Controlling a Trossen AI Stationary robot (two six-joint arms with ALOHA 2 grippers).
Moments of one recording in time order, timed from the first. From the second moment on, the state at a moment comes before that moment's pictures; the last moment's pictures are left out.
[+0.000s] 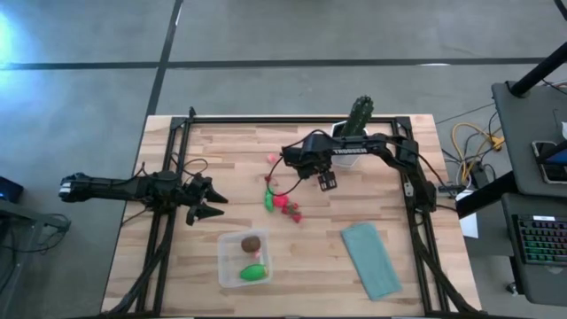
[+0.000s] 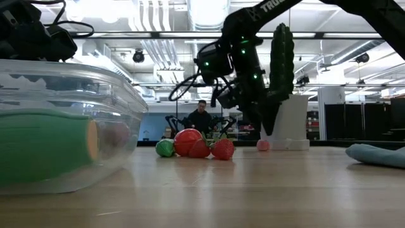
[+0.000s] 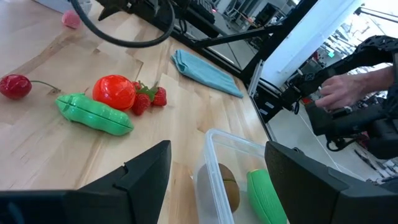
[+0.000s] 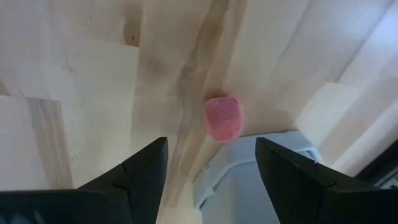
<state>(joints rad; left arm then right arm) -0.04 0.22 0.05 -0.08 0.17 -0.57 -0.23 2.11 1.64 -1.28 0.26 -0.45</state>
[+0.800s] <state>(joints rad) -0.04 0.22 0.05 -0.08 0.17 -0.57 -0.26 2.11 1.52 -1.14 0.29 -0.49</state>
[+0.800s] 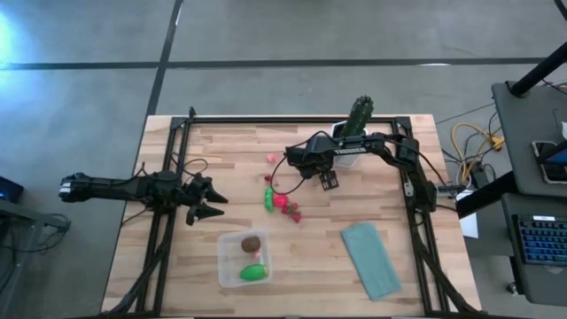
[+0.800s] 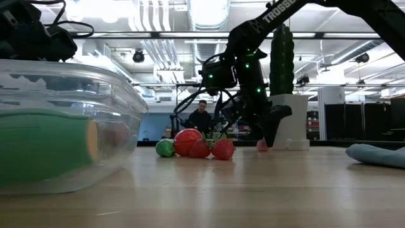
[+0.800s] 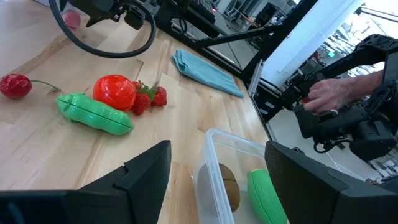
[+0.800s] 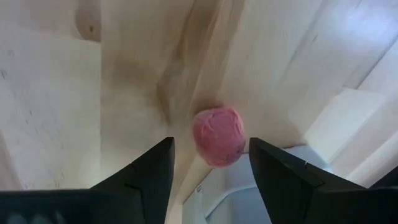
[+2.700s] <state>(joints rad) -0.04 0.22 0.05 -0.08 0.17 -0.57 0.15 2.11 2.13 -1.09 -0.21 0.29</state>
